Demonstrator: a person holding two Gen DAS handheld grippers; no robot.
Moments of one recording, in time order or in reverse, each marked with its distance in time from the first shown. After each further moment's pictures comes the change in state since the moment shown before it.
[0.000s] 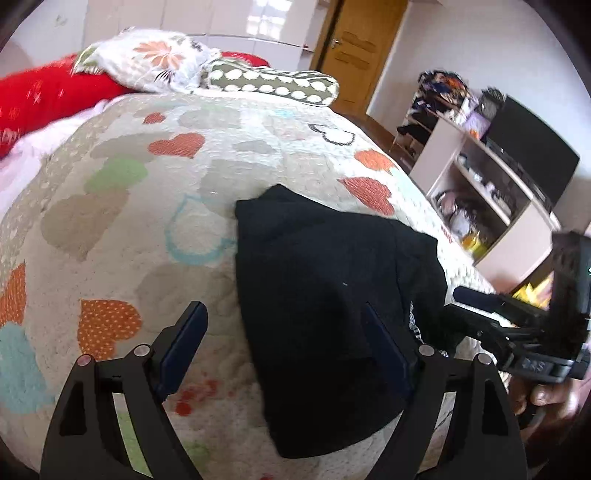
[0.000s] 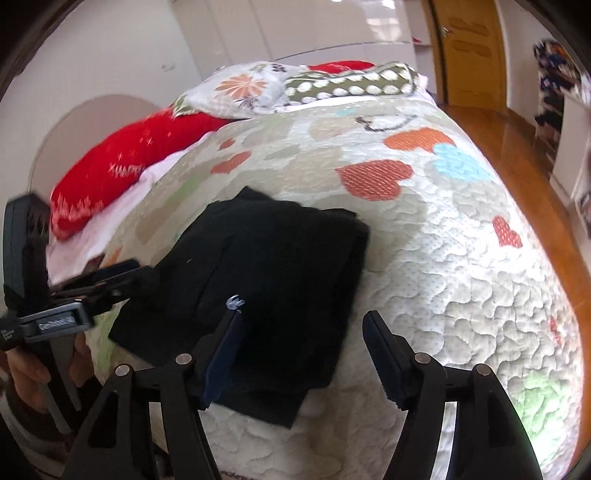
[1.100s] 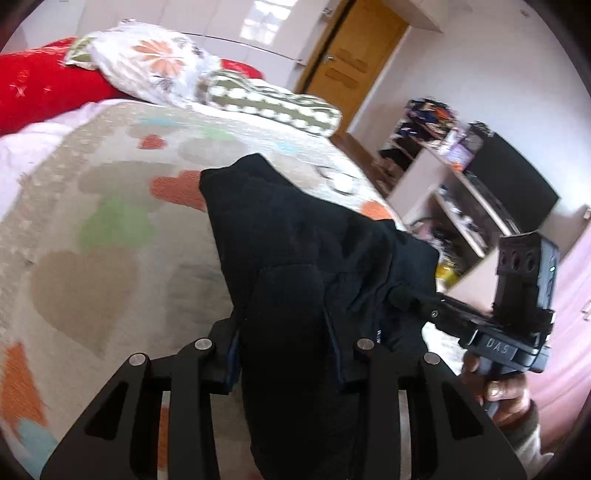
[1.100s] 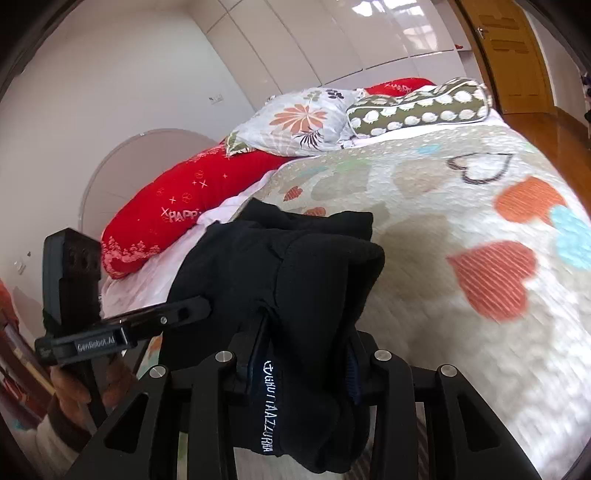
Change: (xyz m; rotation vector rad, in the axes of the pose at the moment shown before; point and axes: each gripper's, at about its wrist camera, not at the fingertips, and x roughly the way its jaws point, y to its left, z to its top) left arm 0.005 0.073 0.077 -0.059 -0.026 -0.117; right arm 0.082 0.064 0.102 -0.031 -0.084 0.244
